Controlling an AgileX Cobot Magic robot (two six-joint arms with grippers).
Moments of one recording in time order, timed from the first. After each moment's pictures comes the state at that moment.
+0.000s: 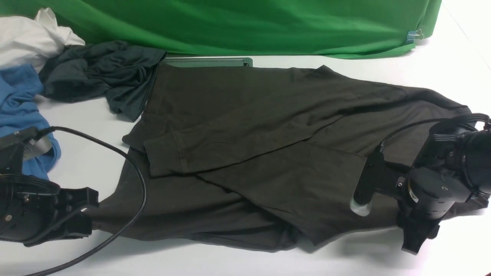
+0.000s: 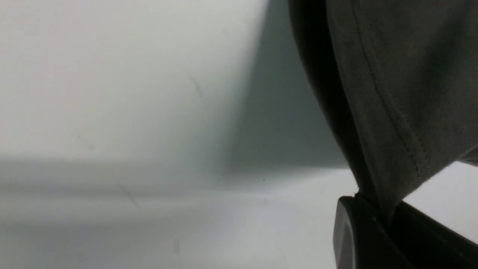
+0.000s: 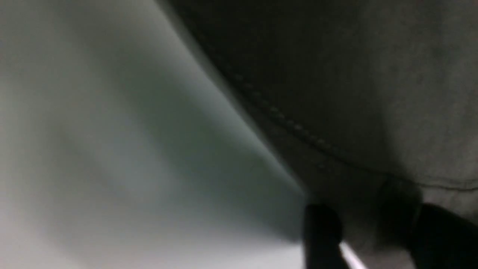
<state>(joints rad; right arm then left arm) 0.46 1.71 -0.82 -0.53 0.76 -0.15 0.13 1.15 -0.66 -0.34 0.88 0.10</state>
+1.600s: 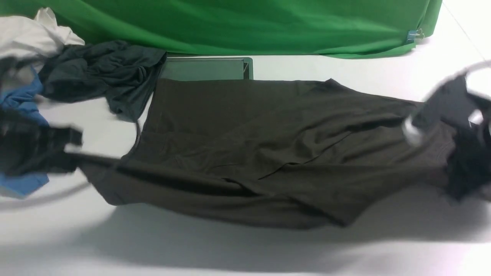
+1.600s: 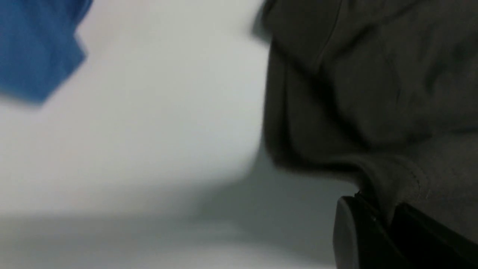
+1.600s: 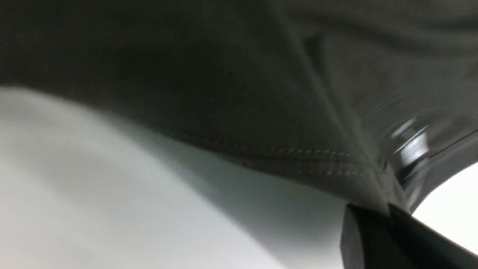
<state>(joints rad) 0.31 1.41 -1.04 -0.26 1.00 -0.26 0.13 1.32 -1.03 -0.27 0.98 0.13</state>
